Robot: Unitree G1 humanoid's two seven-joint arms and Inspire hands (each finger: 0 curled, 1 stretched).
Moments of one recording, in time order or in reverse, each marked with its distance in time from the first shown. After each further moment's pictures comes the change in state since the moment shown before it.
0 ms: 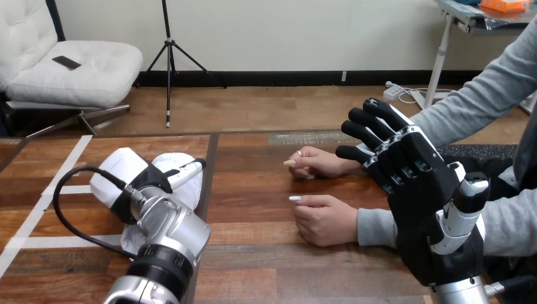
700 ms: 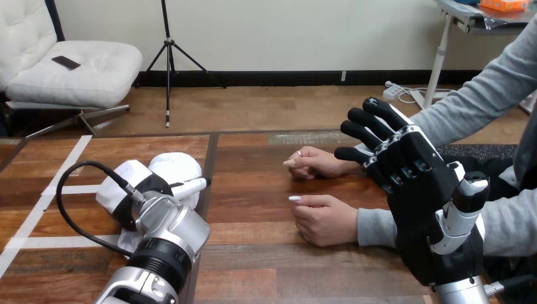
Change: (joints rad) left arm -0.038 0.026 -0.072 0.071 0.005 0.045 -0.171; right arm -0.001 0.000 0.001 0.000 0.000 0.000 0.000
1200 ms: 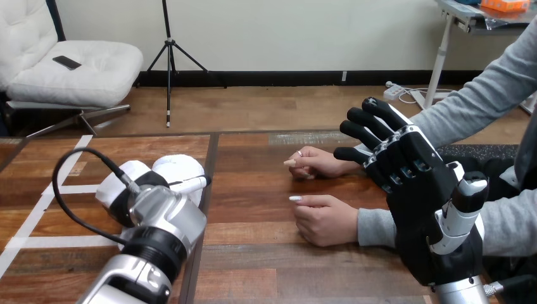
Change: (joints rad) left arm -0.047 0.041 -0.062 0.000 0.008 0.060 -0.165; right arm 0.000 0.001 0.002 0.000 -0.001 0.000 0.000
